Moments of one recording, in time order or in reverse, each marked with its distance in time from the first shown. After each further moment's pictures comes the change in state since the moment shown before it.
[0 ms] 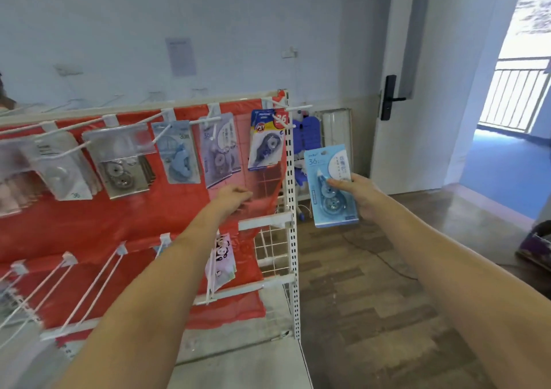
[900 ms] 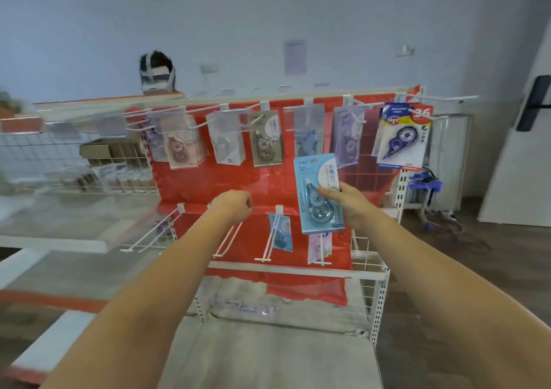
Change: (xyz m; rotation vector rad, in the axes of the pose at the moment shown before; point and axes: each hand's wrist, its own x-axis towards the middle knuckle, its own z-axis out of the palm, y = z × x) left_hand -0.155 -0.096 -0.205 1.024 0.223 -0.071; right_hand -0.055 0.052 0.254 0.058 -0.409 0.003
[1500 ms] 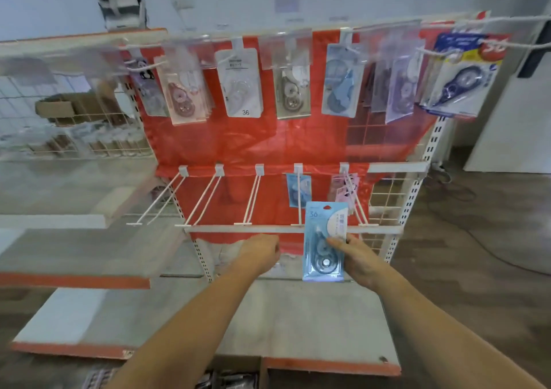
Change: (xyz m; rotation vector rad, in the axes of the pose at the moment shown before) left_hand -0.036 -0.069 0.167 -0.045 -0.278 0.134; right_hand -0.053 0.172 0.072 0.220 0.006 0.289
